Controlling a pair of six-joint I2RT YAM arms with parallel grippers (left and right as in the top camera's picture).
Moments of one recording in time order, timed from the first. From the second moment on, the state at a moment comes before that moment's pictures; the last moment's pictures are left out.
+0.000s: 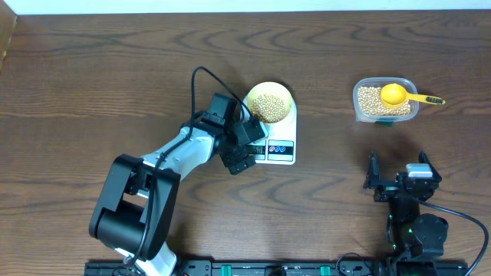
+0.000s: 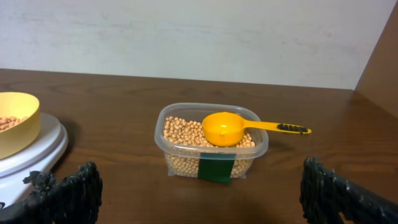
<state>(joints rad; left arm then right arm) -0.39 1.80 0.93 -0.35 0.32 0.69 -0.02 0.01 0.01 -0.07 0.02 -0.05</state>
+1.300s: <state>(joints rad) -0.40 1.19 0.94 -0.01 0.03 0.11 -0.02 0.01 0.01 -0.07 0.02 -0.05</state>
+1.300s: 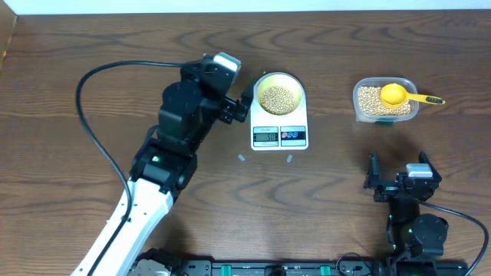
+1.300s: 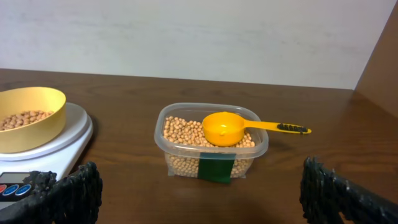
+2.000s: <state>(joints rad) -0.25 0.83 0.49 0.43 -0.01 -0.31 -0.02 0.01 0.01 -0.07 0.02 -0.05</state>
